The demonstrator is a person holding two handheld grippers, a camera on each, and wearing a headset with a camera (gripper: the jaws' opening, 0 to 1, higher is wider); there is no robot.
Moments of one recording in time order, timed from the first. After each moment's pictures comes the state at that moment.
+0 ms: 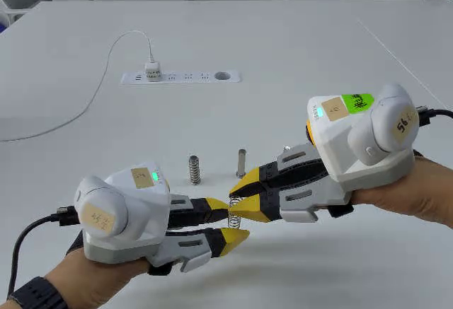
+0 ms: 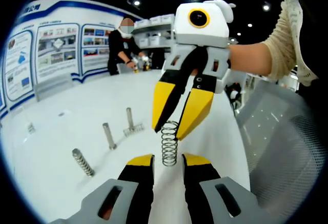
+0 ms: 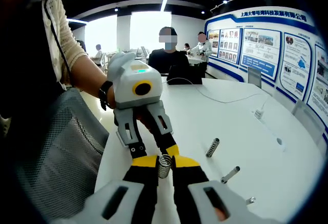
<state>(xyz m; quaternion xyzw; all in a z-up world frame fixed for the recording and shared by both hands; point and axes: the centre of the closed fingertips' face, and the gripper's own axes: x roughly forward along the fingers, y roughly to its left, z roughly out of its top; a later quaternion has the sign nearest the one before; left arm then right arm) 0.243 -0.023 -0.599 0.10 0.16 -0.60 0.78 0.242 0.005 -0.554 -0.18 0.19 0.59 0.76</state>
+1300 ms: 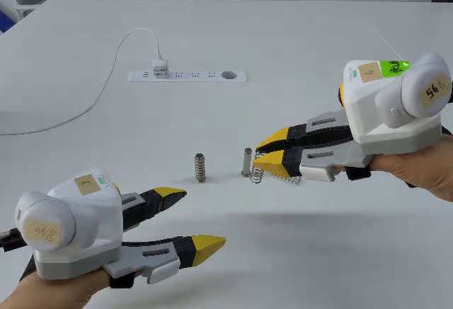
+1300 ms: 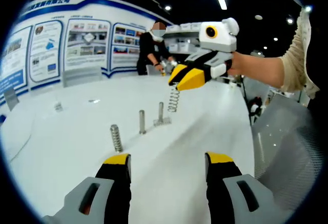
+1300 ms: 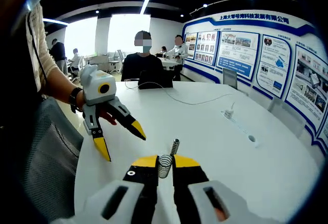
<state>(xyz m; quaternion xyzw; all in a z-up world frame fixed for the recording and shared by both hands) 0.260 0.032 -0.596 0.05 0.17 -0.51 0.84 0.294 -0.031 -0.529 -0.18 0.17 0.50 0.83</state>
